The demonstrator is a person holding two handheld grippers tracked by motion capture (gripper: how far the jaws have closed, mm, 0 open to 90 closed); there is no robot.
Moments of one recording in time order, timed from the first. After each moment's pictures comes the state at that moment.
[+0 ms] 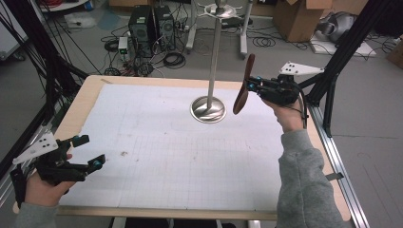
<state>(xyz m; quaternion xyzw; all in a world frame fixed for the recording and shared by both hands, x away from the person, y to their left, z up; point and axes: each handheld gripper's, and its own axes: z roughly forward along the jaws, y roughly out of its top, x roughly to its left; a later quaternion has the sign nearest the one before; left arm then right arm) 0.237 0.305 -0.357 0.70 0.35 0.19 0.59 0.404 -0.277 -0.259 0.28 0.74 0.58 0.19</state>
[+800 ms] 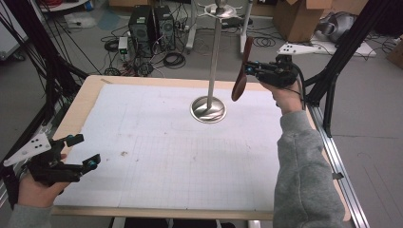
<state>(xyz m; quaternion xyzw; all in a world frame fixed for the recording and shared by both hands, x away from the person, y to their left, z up) 0.232 0.311 -0.351 0.70 0.35 0.21 0.58 0.438 -0.270 -0.229 0.28 0.75 0.58 0.18</state>
